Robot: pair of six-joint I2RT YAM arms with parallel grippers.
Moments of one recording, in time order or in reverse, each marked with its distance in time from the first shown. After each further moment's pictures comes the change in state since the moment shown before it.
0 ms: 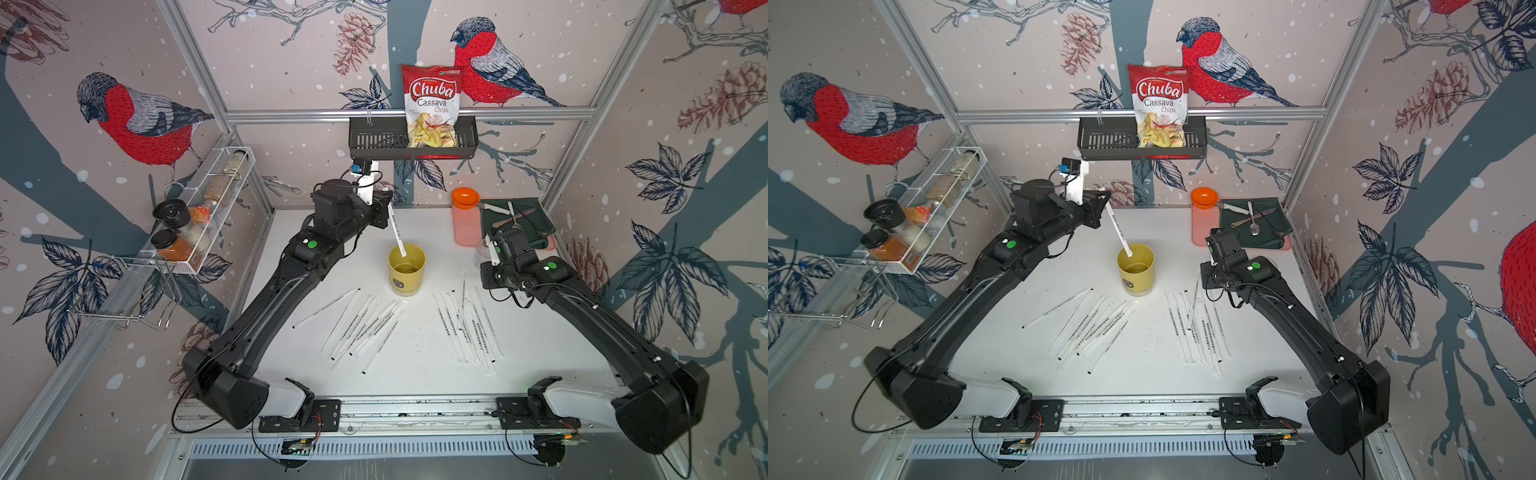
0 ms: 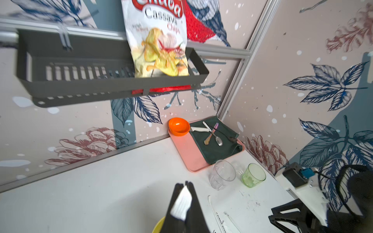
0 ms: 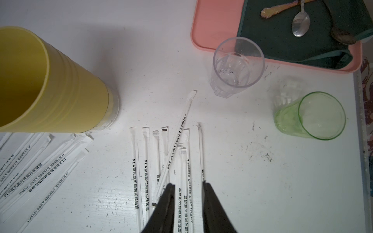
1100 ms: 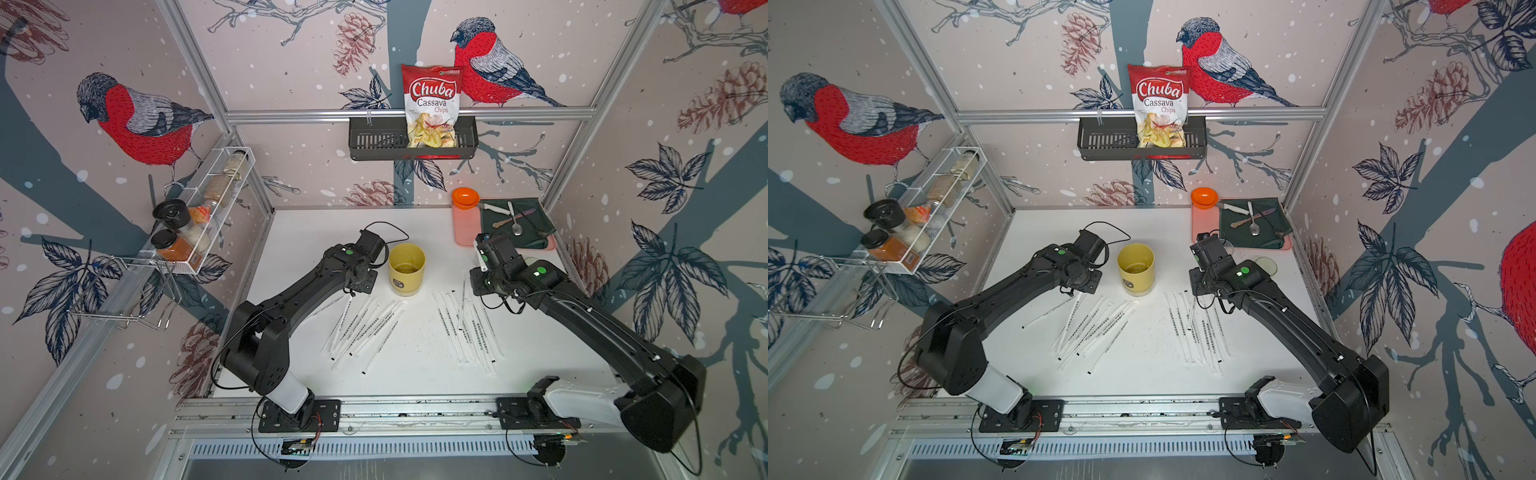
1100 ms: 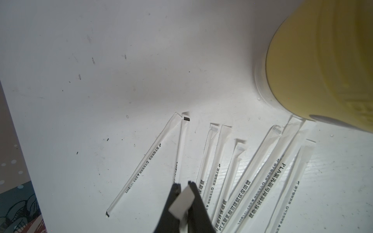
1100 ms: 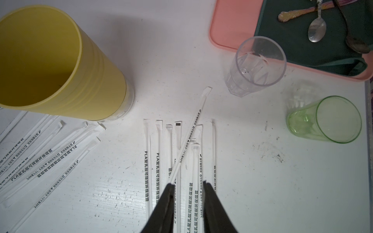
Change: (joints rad) left arm -0.027 0.265 -0.247 -0.620 -0.366 0.005; right arm 0.130 0.010 -0.008 -0.016 0.064 0.048
